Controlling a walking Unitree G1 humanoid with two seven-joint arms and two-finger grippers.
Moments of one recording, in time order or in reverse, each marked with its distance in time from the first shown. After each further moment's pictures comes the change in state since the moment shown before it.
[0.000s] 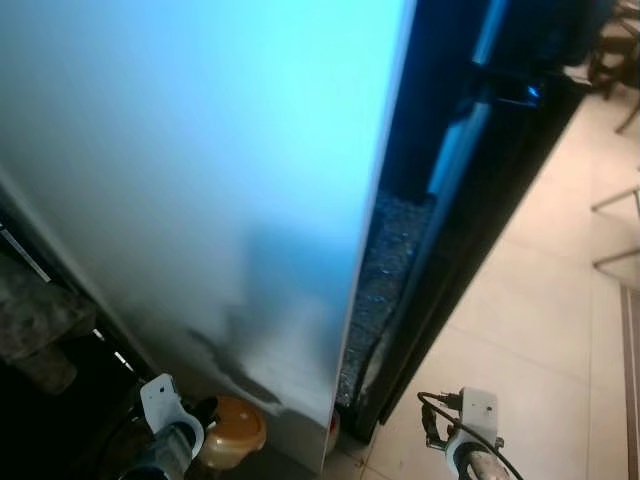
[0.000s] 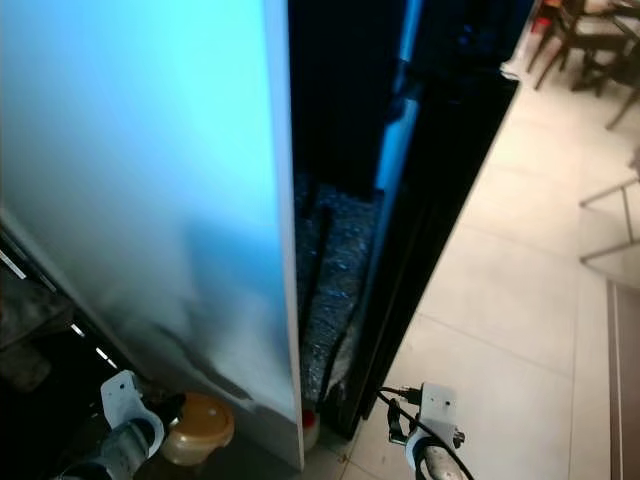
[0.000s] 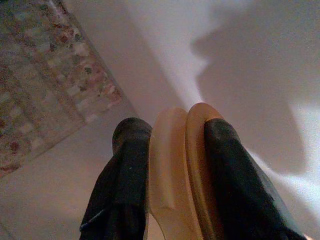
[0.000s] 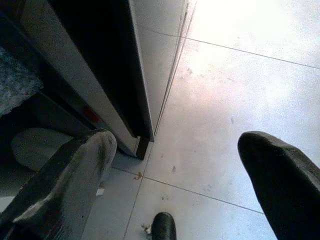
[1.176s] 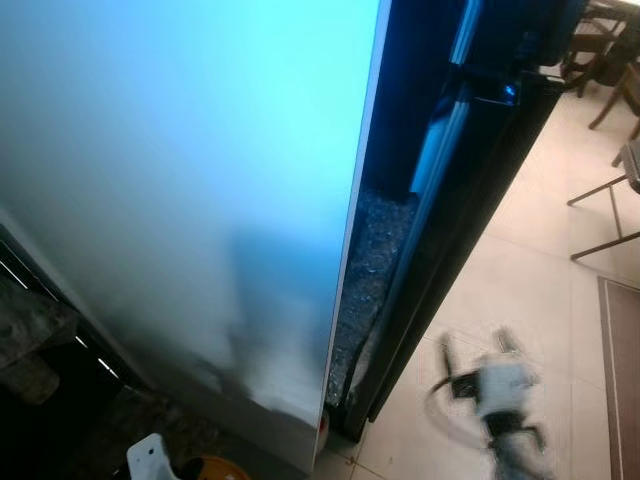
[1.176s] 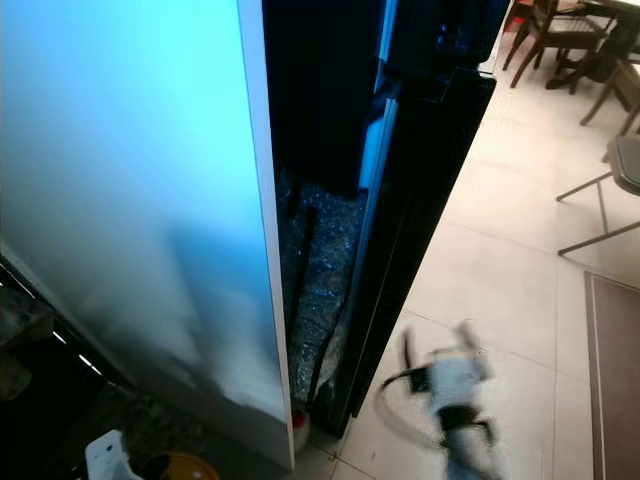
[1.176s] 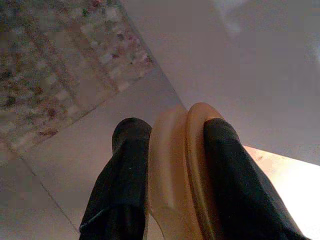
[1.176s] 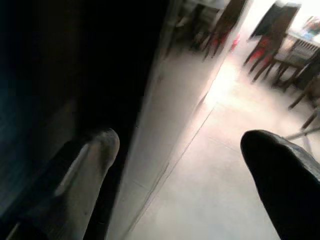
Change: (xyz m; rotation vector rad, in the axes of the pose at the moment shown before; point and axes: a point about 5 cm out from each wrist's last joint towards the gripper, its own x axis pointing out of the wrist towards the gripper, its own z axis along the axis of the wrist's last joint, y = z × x) left arm -0.024 0.044 -0.059 0.034 0.047 0.133; right arm -0.036 -0.003 0.065 -0.403 -0.601 0.097
